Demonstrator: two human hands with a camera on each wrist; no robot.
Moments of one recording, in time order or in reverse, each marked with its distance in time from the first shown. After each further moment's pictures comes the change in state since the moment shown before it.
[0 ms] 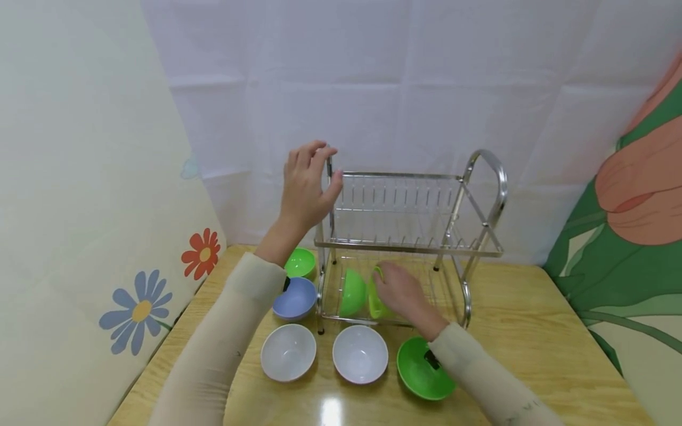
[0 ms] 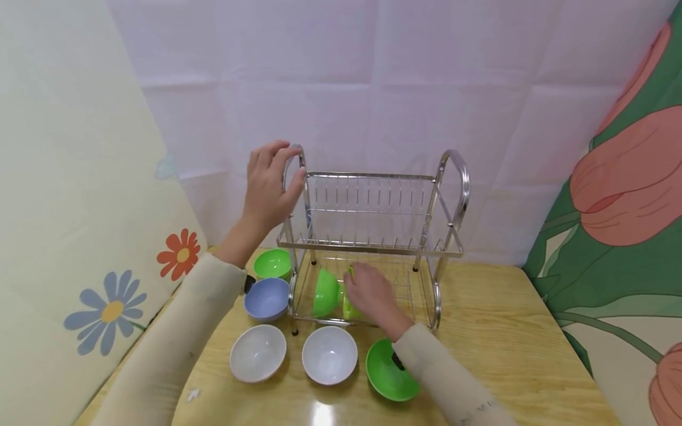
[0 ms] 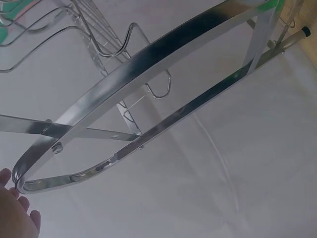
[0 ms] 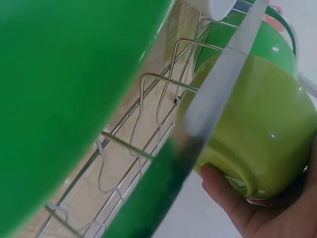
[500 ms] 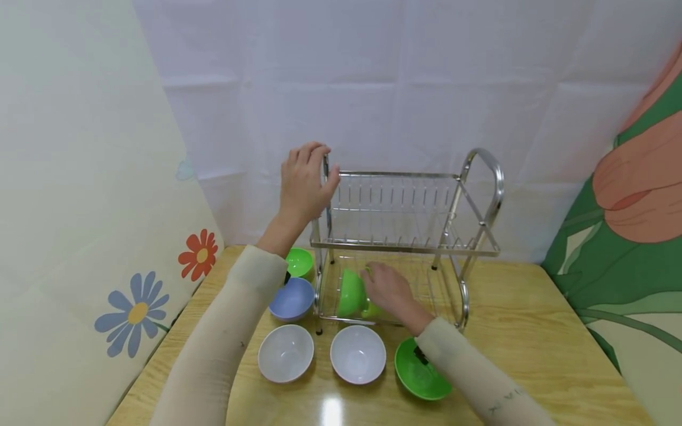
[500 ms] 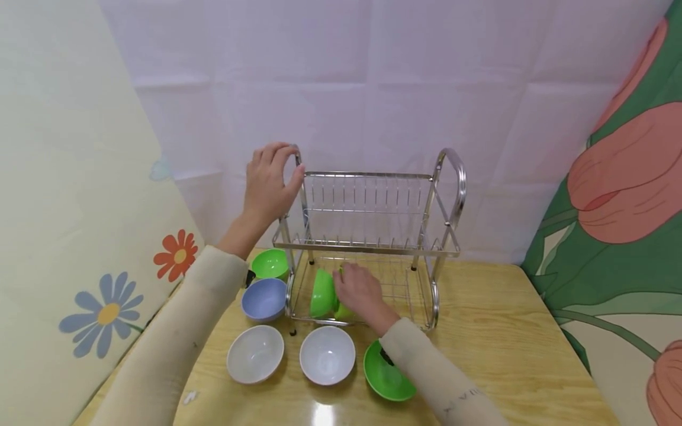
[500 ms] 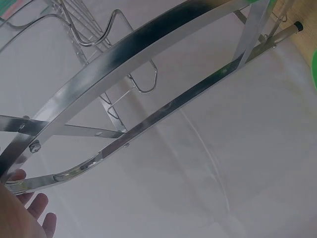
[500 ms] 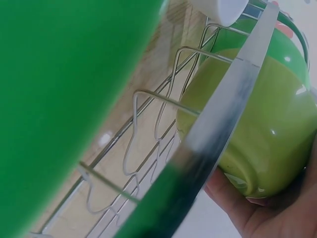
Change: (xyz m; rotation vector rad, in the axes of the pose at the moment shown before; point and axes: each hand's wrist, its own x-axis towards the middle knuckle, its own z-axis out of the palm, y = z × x) left_hand 0.007 -0.010 0.005 0.098 -0.192 -0.182; right_hand 0.007 -0.017 0.016 -0.010 -0.024 -0.002
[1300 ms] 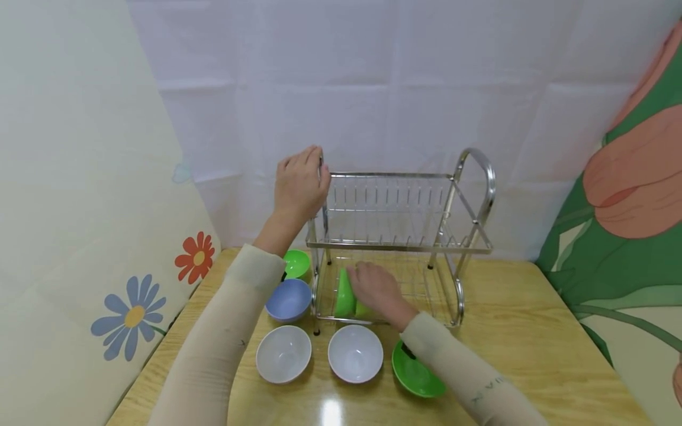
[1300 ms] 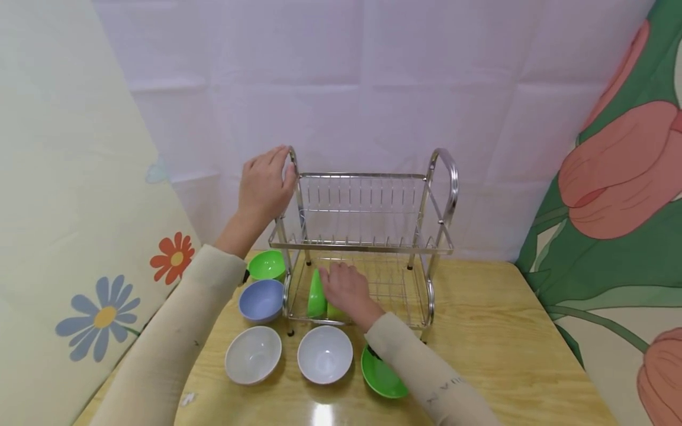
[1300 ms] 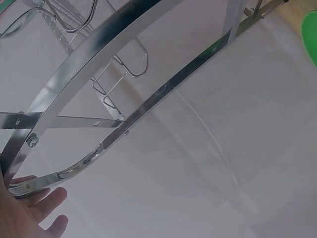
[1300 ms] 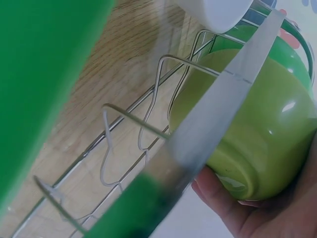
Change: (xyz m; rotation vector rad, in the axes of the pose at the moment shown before) left_hand 0.007 -0.004 -0.004 0.225 -0.159 -0.058; right_hand 0.013 -0.017 0.012 -0.133 0.000 -0.039
